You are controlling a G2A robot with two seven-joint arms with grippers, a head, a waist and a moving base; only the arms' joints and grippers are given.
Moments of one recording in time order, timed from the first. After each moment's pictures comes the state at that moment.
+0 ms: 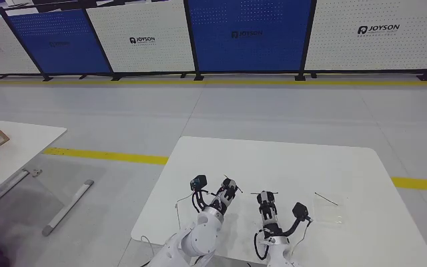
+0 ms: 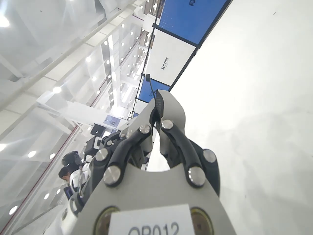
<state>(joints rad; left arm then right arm) 1.49 -1.30 -1.05 -1.66 0.27 0.24 0.14 -1.45 -1.40 0.83 -1.44 -0.19 -0.06 -0.48</state>
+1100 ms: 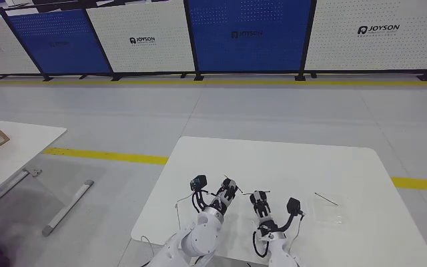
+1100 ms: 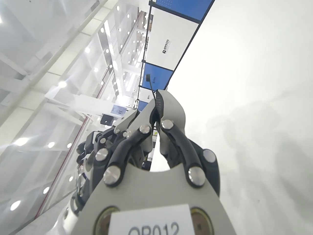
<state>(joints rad) 1.49 -1.30 -1.05 -1.66 0.27 0.24 0.14 -1.41 -1.43 0.86 -1.35 -0.11 -0.17 -0.31</state>
